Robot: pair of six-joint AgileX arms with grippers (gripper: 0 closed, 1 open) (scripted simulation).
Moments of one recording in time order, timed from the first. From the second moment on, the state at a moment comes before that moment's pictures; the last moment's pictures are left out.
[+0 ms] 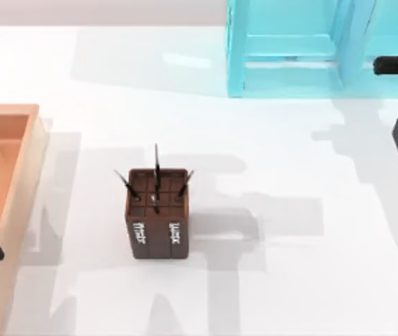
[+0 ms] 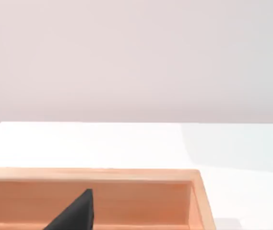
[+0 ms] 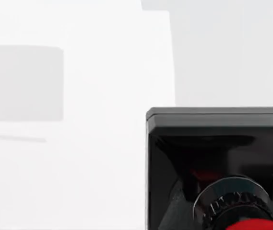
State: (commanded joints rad) left arm 0.00 0.00 0.00 0.00 0.00 0.00; right arm 0.18 1.92 1.85 -1.50 0.00 0.19
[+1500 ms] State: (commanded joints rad) left arm 0.00 0.00 0.00 0.00 0.00 0.00; right arm 0.79 2.04 2.00 -1.45 0.08 0.81
